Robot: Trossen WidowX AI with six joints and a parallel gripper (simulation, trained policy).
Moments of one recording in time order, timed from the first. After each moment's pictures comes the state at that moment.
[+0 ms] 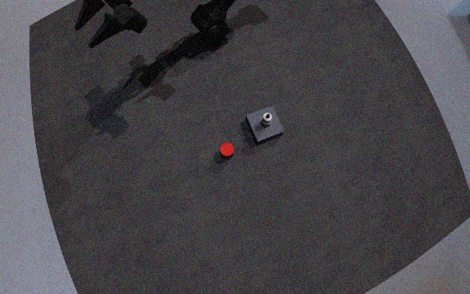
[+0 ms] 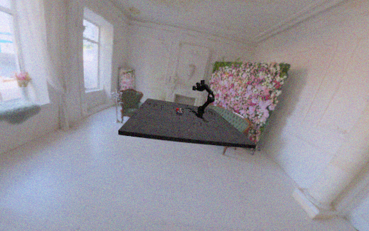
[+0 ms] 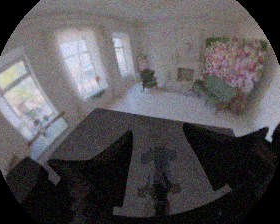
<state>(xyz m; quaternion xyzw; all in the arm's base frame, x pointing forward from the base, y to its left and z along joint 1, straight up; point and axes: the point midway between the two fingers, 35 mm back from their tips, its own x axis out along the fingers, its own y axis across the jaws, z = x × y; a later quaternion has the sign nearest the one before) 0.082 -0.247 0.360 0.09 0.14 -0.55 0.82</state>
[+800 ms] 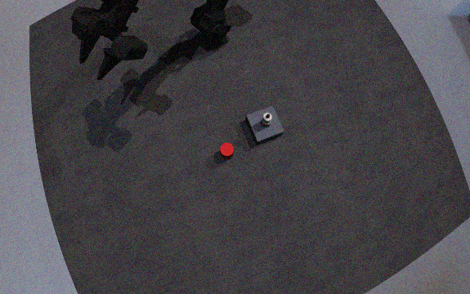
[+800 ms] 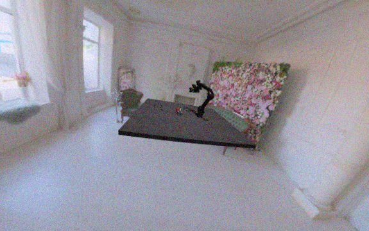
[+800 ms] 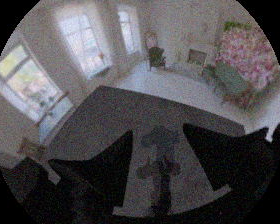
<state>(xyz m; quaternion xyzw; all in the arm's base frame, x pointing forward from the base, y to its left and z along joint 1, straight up) 0.125 -0.264 0.317 0.15 0.25 -0.48 0.83</state>
